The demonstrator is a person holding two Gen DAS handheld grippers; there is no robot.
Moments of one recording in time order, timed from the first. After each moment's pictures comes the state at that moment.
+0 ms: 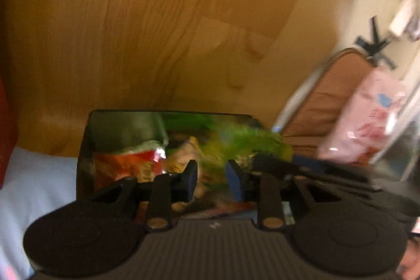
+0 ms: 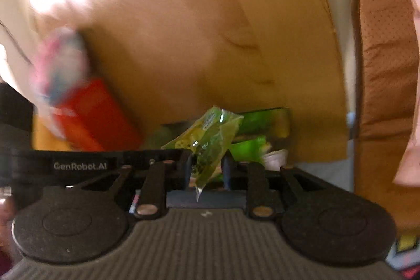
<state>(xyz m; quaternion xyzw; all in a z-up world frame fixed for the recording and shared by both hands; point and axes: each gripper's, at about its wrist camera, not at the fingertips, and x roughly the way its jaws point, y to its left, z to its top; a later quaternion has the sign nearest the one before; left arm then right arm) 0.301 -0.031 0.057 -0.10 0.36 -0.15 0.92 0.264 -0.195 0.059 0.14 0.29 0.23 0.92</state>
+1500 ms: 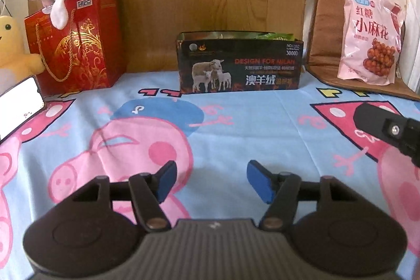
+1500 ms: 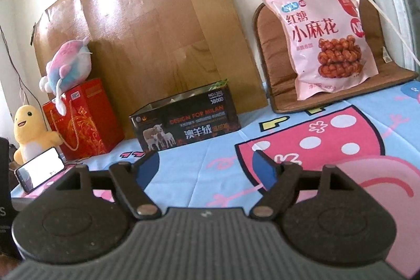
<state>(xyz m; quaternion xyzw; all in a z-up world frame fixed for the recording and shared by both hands) 0.058 -0.038 -0.009 0.01 0.31 0.00 0.95 0.019 -0.208 0.003 0.16 0.16 0.09 0.97</state>
